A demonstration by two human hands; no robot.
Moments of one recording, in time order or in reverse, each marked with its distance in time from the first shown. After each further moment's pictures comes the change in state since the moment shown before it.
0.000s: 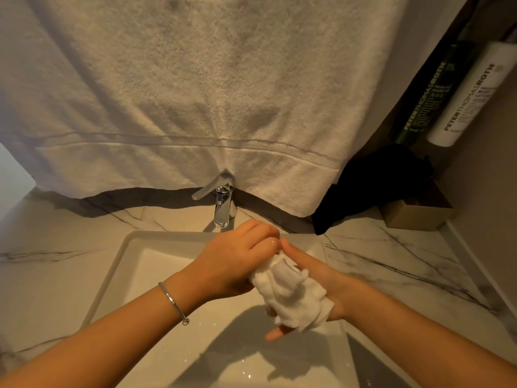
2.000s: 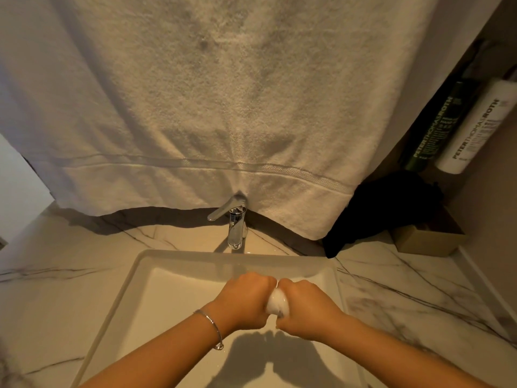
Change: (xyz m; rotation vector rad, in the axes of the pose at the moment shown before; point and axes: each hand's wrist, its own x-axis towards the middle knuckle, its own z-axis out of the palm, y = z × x) left_hand -0.014 -0.005 0.044 -0.158 -0.617 -0.624; right_hand 0.041 0.013 -0.007 -1.665 0.825 -0.209
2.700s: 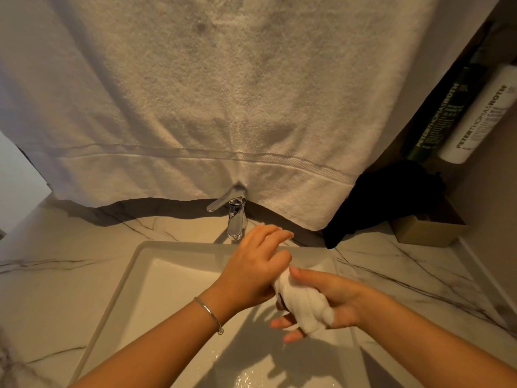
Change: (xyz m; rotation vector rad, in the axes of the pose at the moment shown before) left_hand 0.003 0.002 -0.013 0.145 0.767 0.462; right_hand -0.015 0.007 -0.041 1.515 -0.752 0.322
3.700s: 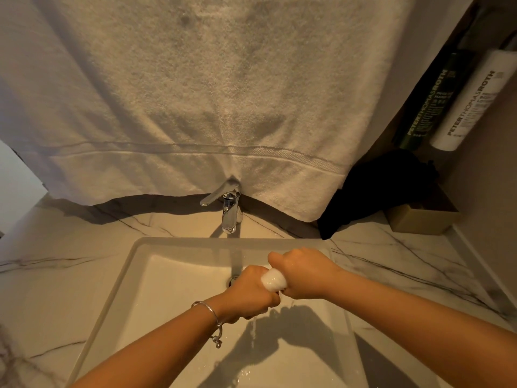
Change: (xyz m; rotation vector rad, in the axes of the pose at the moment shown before) left_hand -0.022 0.024 0.024 -1.001 -0.546 -1.033; right_hand 0.036 -0.002 -0.020 -2.054 0.628 -0.492
